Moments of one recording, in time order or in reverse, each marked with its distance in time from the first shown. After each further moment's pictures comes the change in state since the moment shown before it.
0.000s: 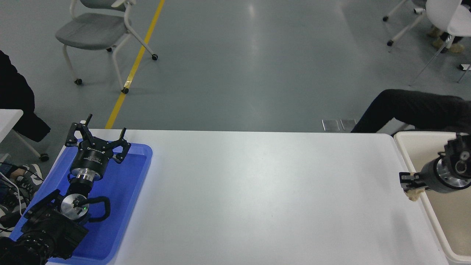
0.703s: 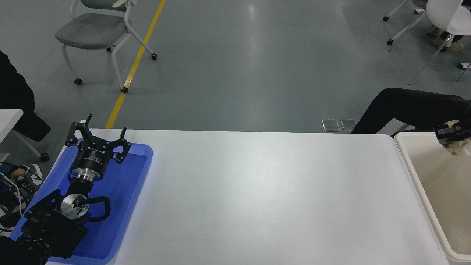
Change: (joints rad) left arm 0.000 0.000 0.000 0.000 0.000 0.000 0.000; right arm 0.550 0.062 -0.402 0.207 0.048 0.074 0.000
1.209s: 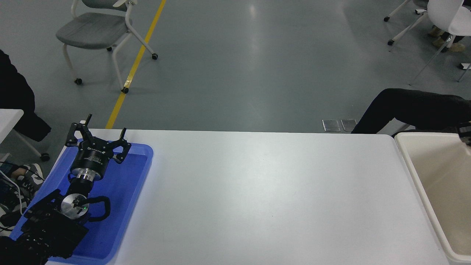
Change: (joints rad) left arm 0.000 0.000 0.000 0.000 0.000 0.000 0.000; right arm -0.126 -0.116 -0.007 -0.208 -0.086 -0.001 0.013
